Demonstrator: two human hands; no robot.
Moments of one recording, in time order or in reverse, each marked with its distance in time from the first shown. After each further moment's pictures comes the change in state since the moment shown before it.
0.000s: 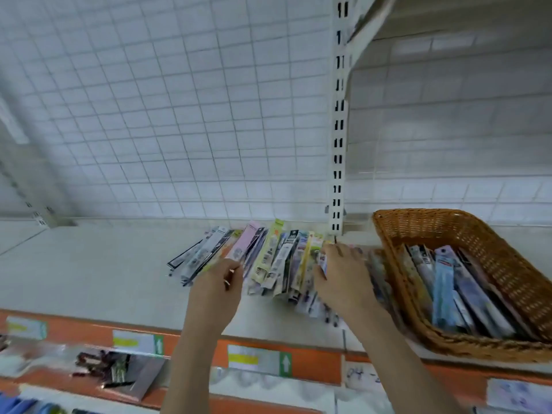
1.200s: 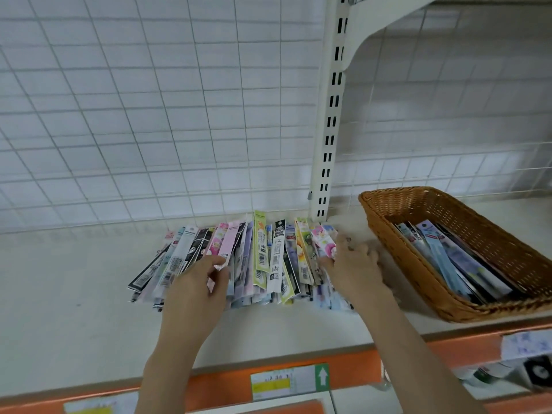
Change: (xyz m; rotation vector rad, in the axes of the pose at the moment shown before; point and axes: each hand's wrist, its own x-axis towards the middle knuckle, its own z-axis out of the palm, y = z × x) left_hand 0.050 -0.074 0.012 -0.168 -0.125 0.154; right_hand 0.019 -0.012 0.031 -0.104 -0.118 0.500
